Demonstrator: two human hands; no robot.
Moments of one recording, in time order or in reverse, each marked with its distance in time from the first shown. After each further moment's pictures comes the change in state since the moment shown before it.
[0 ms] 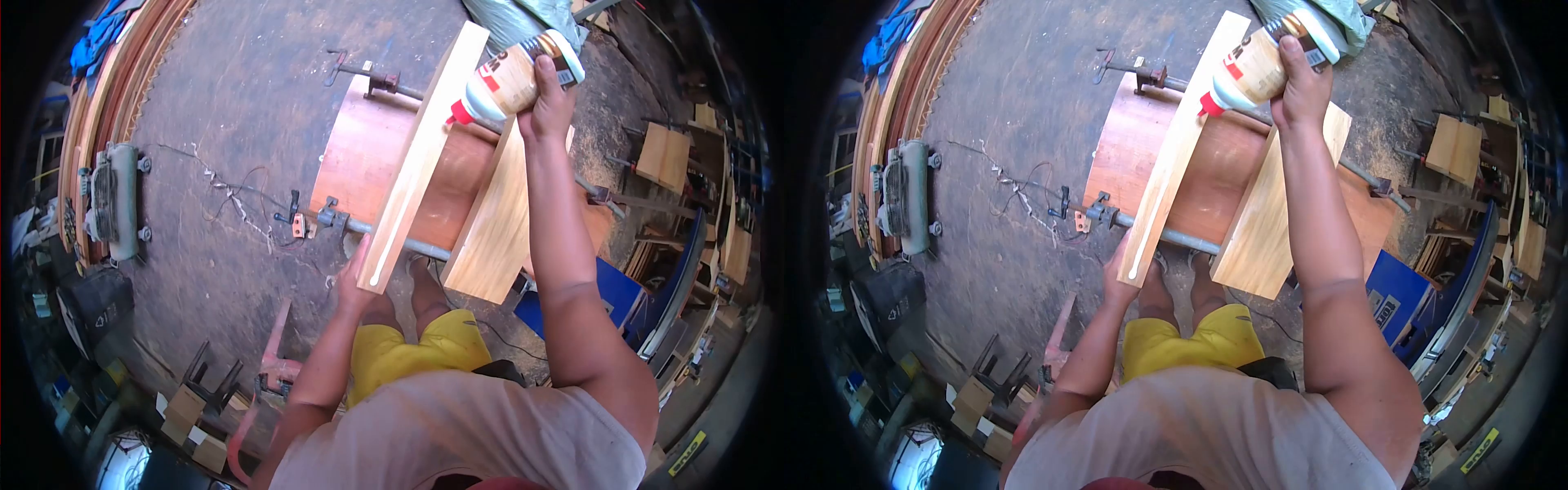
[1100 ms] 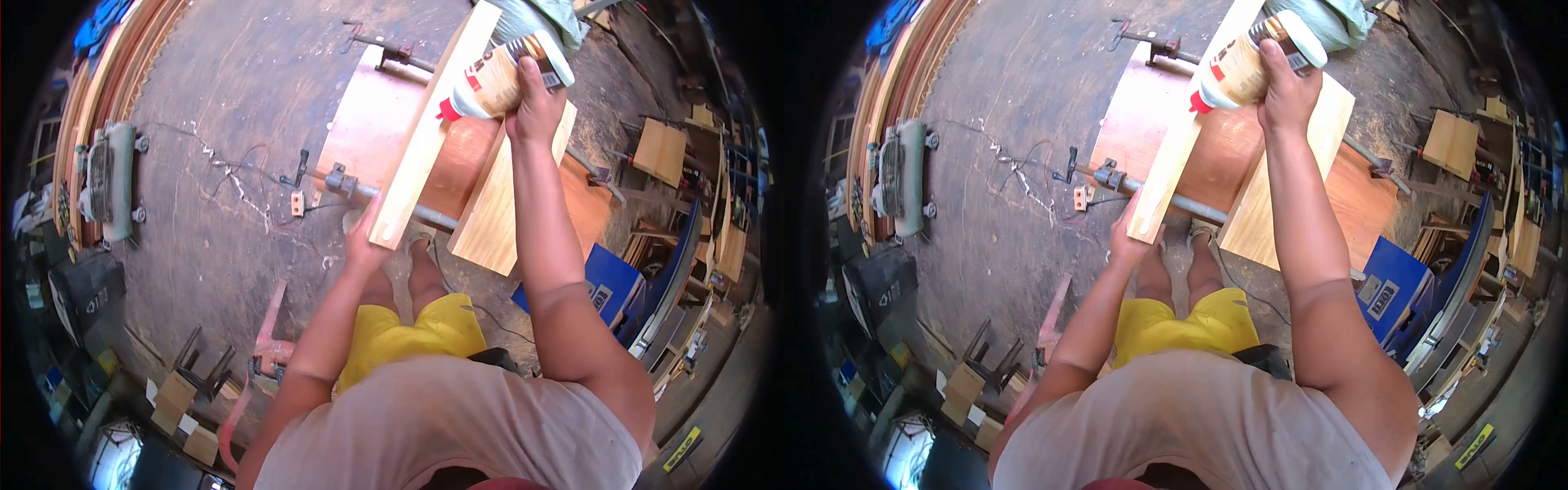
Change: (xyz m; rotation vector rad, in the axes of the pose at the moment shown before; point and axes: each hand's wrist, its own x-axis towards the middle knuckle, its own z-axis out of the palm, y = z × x) left_hand 0.002 0.005 -0.001 -0.110 0.013 0.027; right_hand -0.084 -0.007 0.031 -0.010 -0.010 -0.043
